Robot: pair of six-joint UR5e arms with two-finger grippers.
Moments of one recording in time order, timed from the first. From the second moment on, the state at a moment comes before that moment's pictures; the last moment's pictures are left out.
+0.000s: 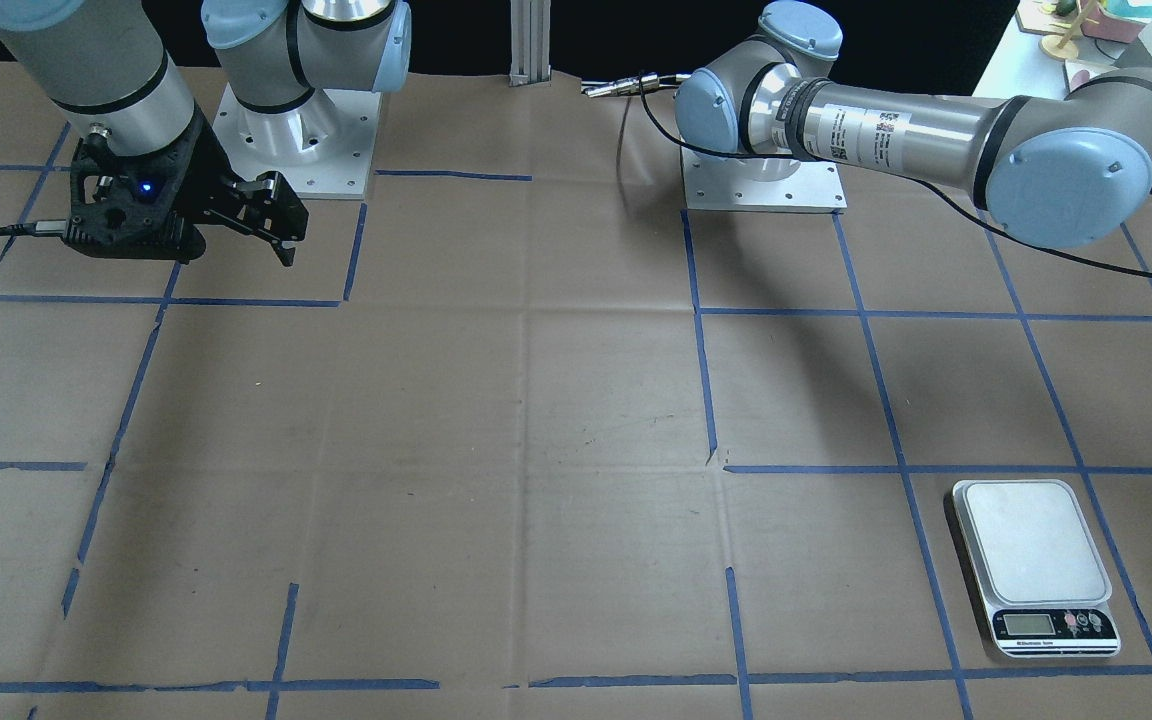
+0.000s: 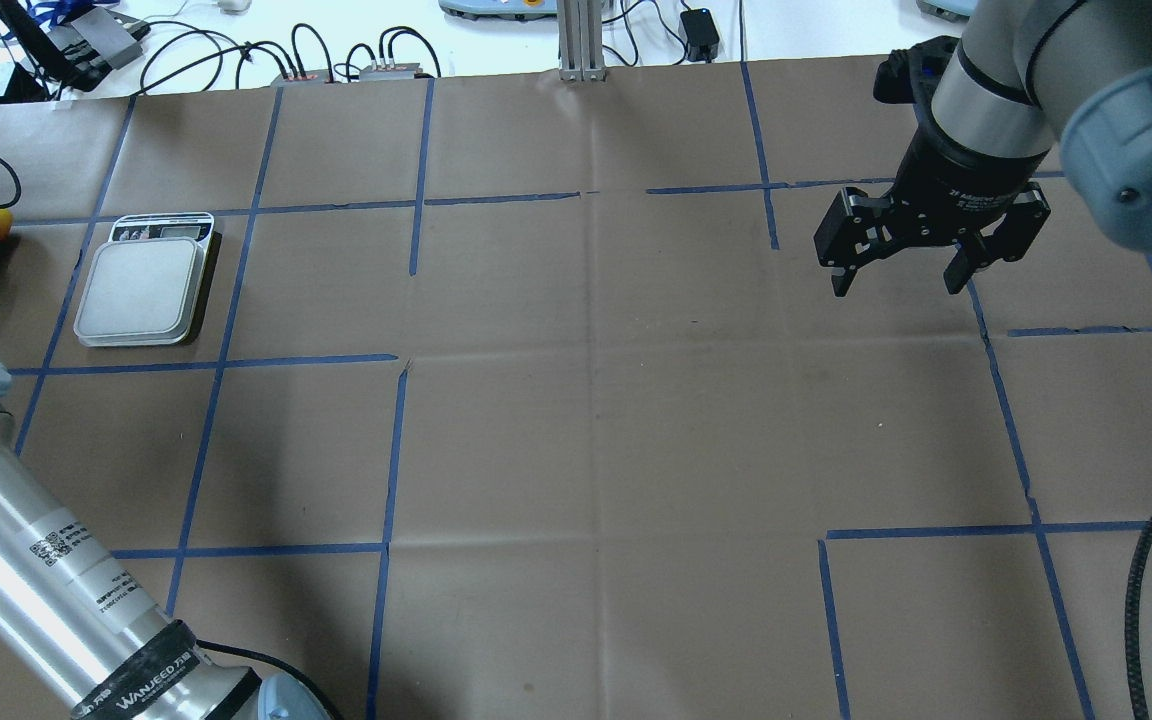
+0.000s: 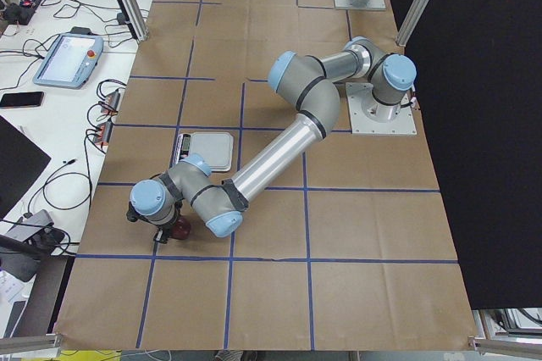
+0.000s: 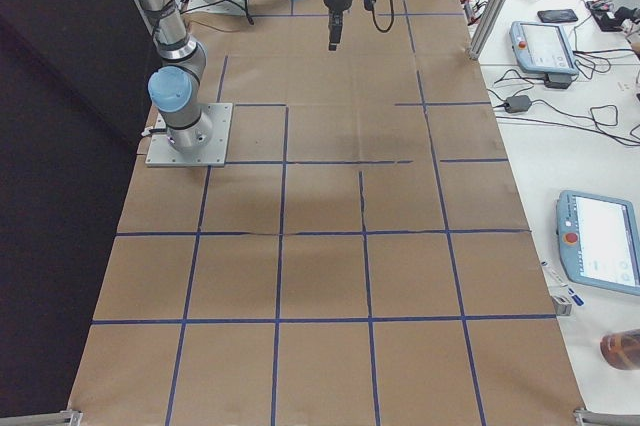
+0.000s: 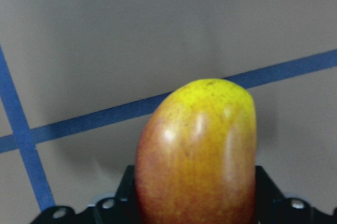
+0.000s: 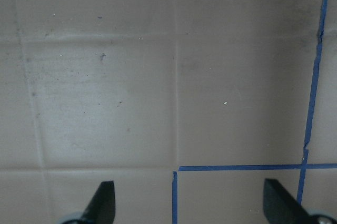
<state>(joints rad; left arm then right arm) -0.82 -2.72 -0.56 -1.41 1.49 1.01 1.53 -1.60 1.68 -1.57 -1.56 -0.02</state>
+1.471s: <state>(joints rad) -1.04 -2.20 -1.26 -1.28 1.51 0.48 1.53 -1.60 1.68 -1.57 -1.56 -0.02</state>
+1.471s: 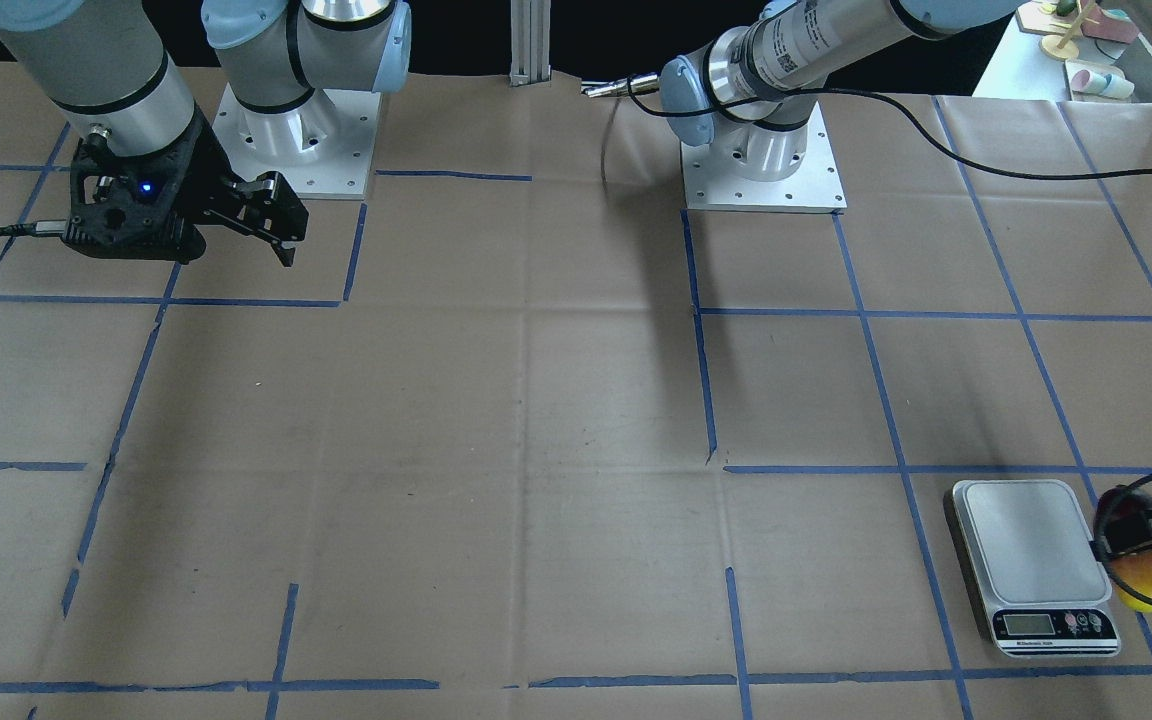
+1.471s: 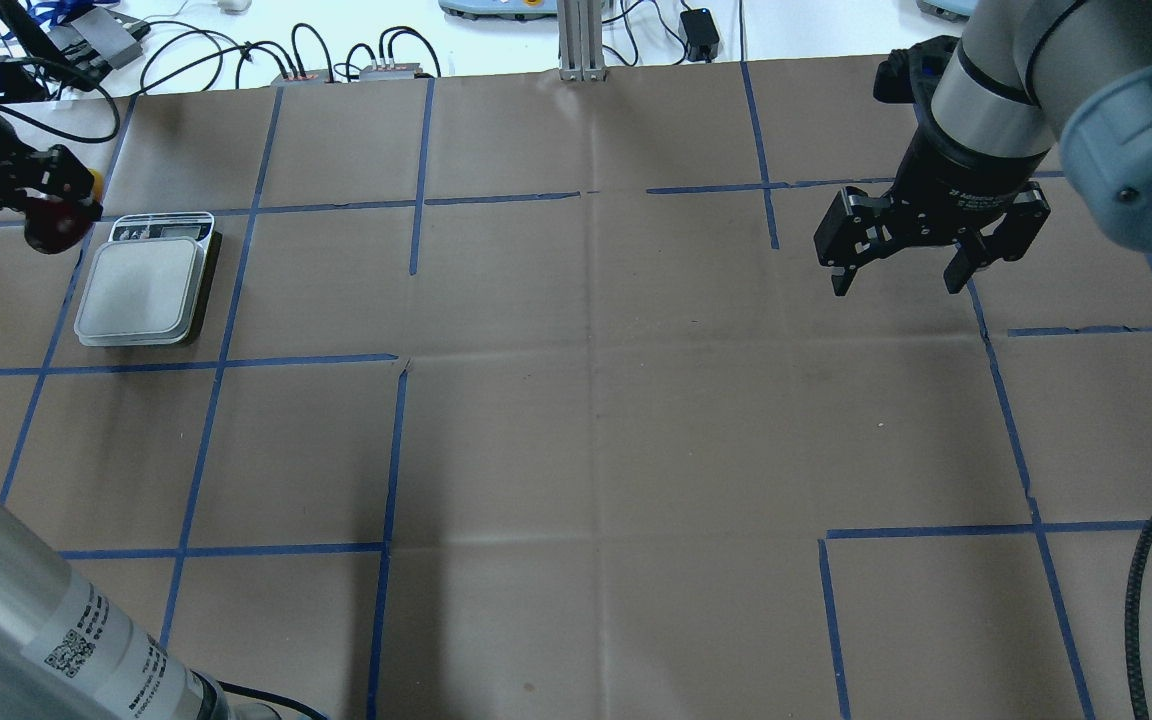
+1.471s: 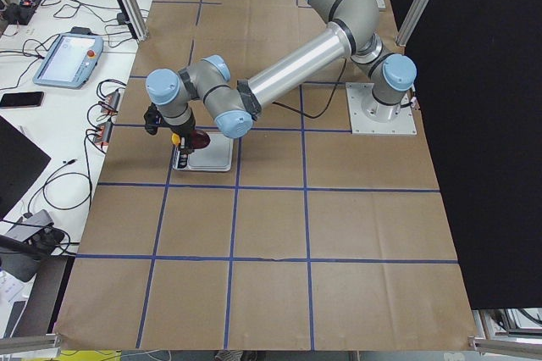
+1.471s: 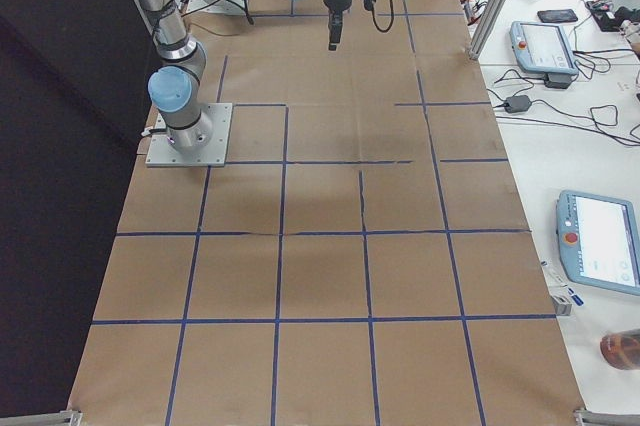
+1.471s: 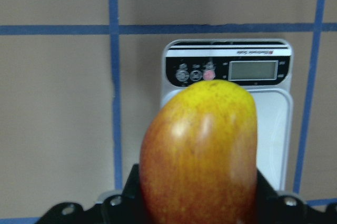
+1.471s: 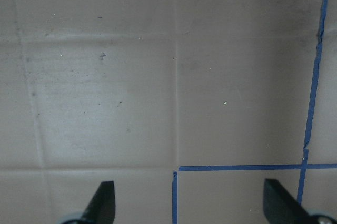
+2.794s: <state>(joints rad) -1.08 -2.07 -1.42 -1.13 1.55 0.40 1.53 -1.60 1.68 -1.57 -1.56 -0.02</state>
